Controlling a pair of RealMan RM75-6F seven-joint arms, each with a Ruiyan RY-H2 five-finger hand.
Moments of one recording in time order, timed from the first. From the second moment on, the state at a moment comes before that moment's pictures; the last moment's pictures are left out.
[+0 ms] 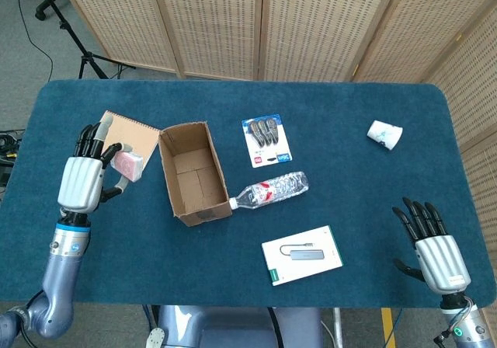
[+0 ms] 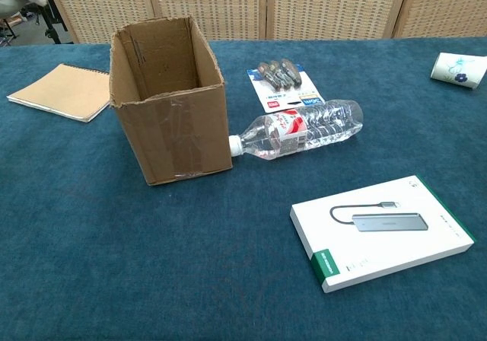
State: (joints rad) left arm -0.48 -1.38 -0.25 -1.68 1.34 1.43 0.24; right arm 0.11 -1.20 0.00 -1.50 -1.69 1.55 -0.01
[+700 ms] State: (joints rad) left arm -0.67 -1.62 -0.36 -1.54 1.23 1.34 0.44; right arm 0.11 -1.18 0.00 -1.49 -1.68 1.55 0.07
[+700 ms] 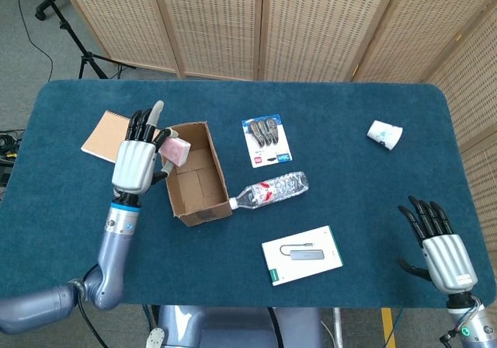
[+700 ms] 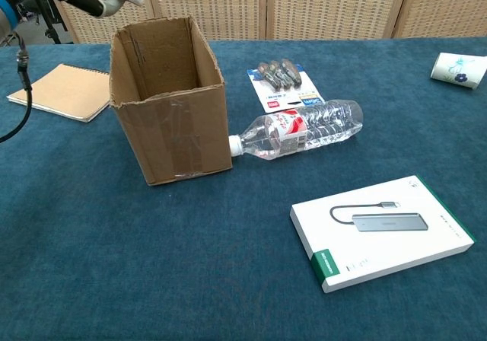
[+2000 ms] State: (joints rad) left arm -0.47 -1.14 -0.20 -1.84 1.20 1.25 0.23; right arm 0.11 -1.18 0.00 -1.50 -1.69 1.55 0.03
